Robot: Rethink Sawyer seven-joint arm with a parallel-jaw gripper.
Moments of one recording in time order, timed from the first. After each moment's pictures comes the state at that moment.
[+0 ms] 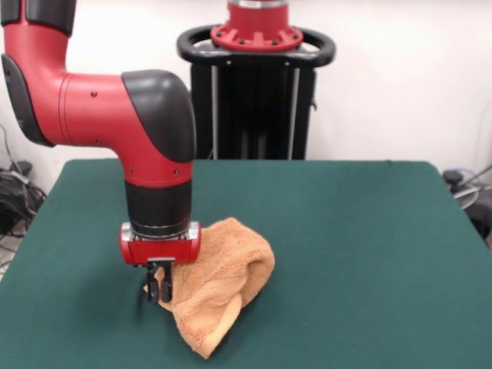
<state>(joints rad) -0.68 -0.39 0.31 1.51 -0.58 0.36 1.57</state>
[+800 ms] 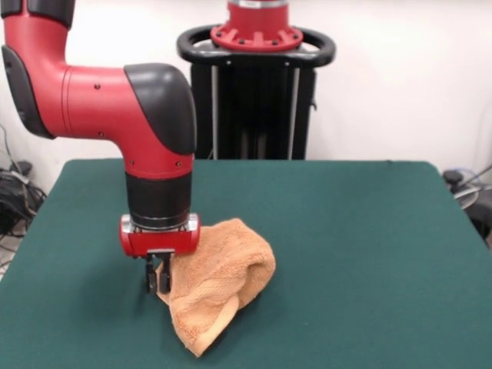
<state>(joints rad) -0.68 -0.42 0.31 1.54 -0.63 0.36 1.57</state>
